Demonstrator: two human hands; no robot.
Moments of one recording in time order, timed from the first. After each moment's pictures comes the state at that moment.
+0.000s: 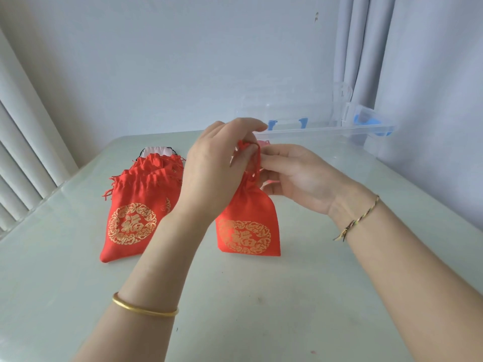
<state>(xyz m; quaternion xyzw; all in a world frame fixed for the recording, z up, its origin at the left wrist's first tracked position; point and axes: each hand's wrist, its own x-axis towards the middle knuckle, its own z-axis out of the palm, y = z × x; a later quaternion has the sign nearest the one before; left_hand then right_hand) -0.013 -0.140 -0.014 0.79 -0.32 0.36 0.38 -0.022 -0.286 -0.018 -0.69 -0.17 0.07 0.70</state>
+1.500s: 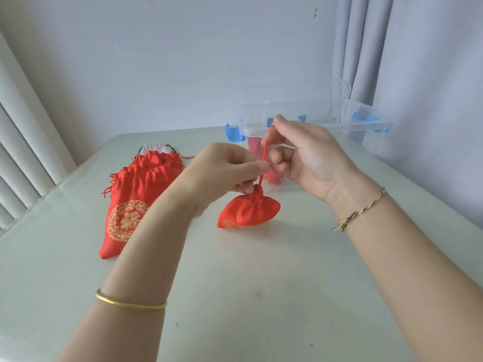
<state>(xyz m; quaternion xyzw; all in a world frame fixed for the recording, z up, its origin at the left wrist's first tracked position) -0.018 -0.136 -0.005 0.79 -0.23 -0.06 0.56 -0.024 -0.287 -0.004 -0.63 -0.07 -0.08 0.77</state>
